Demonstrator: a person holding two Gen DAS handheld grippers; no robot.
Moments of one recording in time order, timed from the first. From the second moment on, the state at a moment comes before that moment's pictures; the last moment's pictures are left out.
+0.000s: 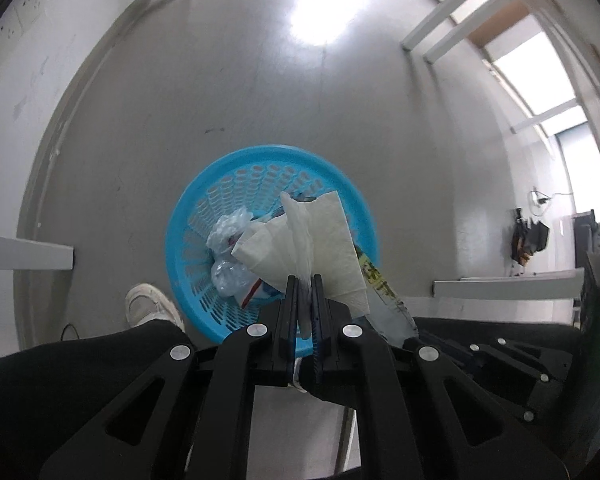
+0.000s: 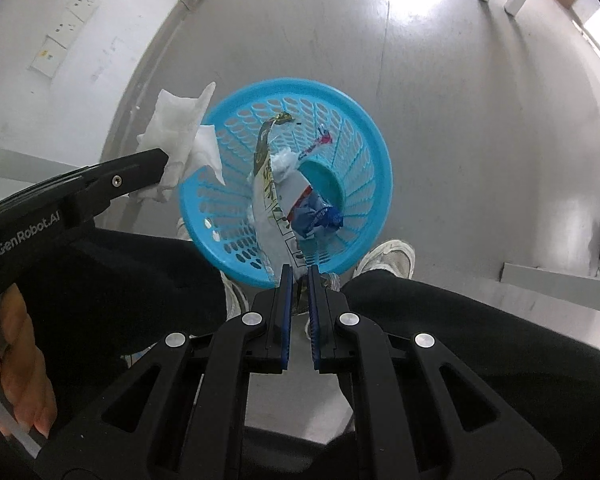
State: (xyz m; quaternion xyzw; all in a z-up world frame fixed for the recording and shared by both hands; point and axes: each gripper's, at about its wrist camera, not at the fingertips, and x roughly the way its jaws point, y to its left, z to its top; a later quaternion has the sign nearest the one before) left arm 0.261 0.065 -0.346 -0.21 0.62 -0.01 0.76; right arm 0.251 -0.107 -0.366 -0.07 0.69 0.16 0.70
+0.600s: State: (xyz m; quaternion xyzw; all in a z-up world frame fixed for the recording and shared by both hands) left arm 0.292 0.081 -0.370 -0.28 0.61 0.01 0.74; right arm 0.290 -0.122 -0.422 0.00 0.72 0.12 0.68
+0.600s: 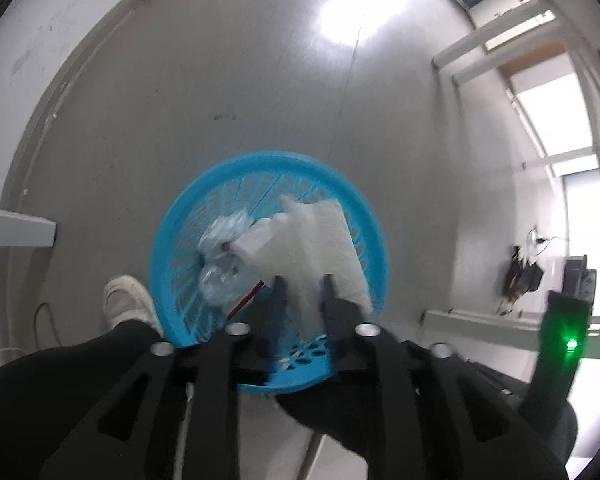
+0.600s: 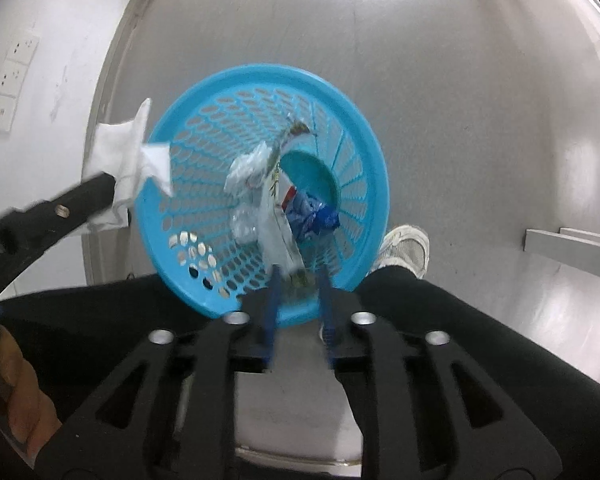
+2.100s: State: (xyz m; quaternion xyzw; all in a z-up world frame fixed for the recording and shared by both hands) left arm 0.184 0.054 -0.262 -0.16 0.56 0.01 0.82; right arm 0.177 -0.139 -0.271 -0.05 0.59 0.19 0.79
